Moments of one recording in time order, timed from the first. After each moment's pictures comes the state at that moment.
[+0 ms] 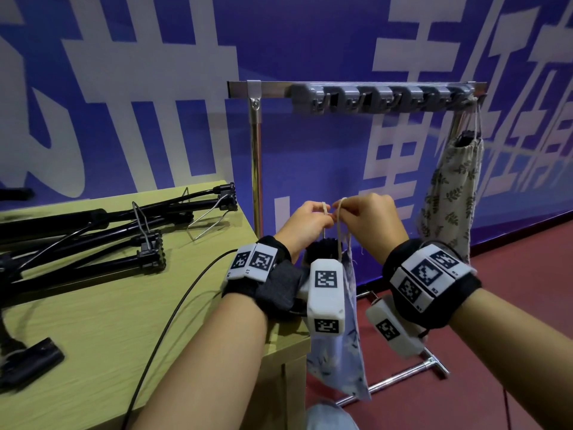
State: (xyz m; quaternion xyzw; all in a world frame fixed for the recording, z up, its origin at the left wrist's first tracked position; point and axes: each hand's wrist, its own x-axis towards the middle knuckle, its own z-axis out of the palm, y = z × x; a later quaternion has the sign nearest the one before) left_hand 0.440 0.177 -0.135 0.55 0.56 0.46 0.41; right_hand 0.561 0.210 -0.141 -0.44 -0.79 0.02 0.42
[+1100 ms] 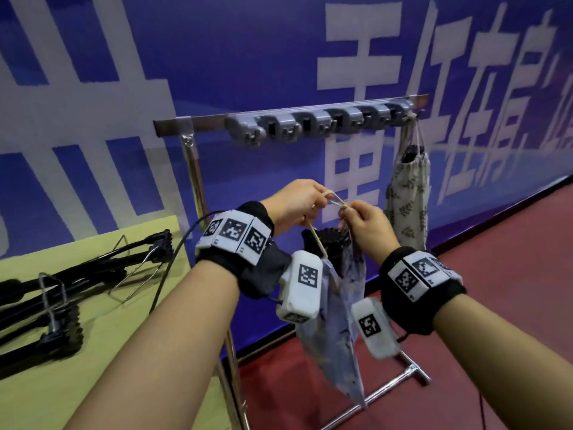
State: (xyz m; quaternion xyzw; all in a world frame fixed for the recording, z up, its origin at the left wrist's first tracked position) left_hand 0.512 0.252 -0.052 0.63 0.53 0.38 0.42; right_hand 0.643 0.295 -0.134 -0.46 -0.68 0.23 0.53
